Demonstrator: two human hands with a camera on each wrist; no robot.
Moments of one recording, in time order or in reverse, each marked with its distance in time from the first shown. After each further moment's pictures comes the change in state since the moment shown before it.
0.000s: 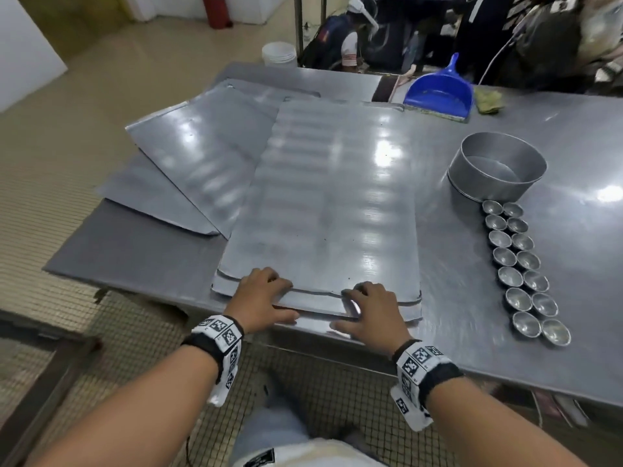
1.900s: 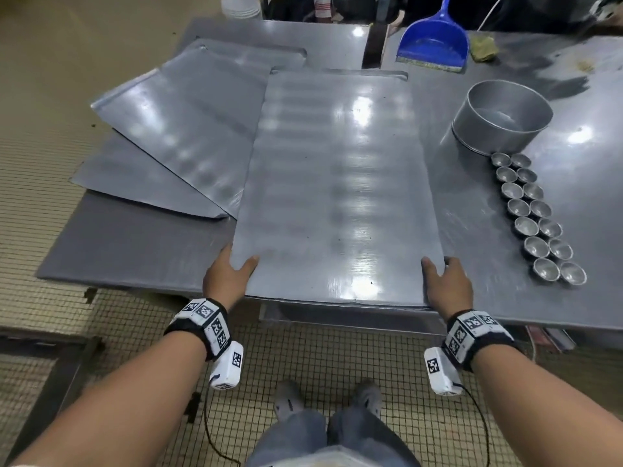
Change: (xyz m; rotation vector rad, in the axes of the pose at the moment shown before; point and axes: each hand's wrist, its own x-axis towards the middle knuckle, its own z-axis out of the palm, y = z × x) left_hand -0.004 -0.113 0.002 -0.589 0.237 -0.434; right_hand -0.029 0.011 -0.010 0.459 0.307 0.898
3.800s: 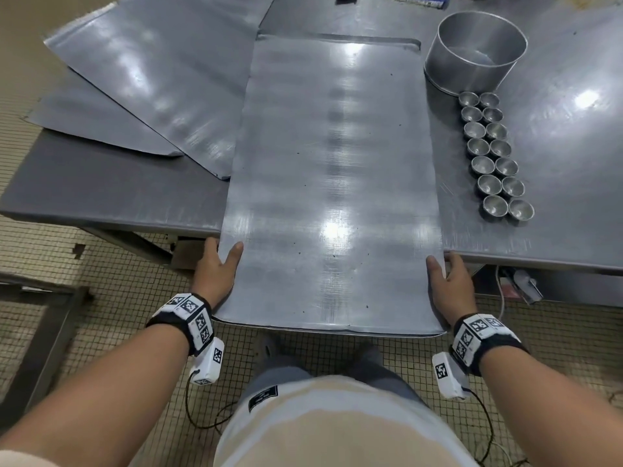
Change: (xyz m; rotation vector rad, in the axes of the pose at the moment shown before) left_hand -0.140 0.011 0.066 -0.104 -0.060 -0.087; right_hand -0.032 0.155 -0.066 0.202 -0.093 -0.078
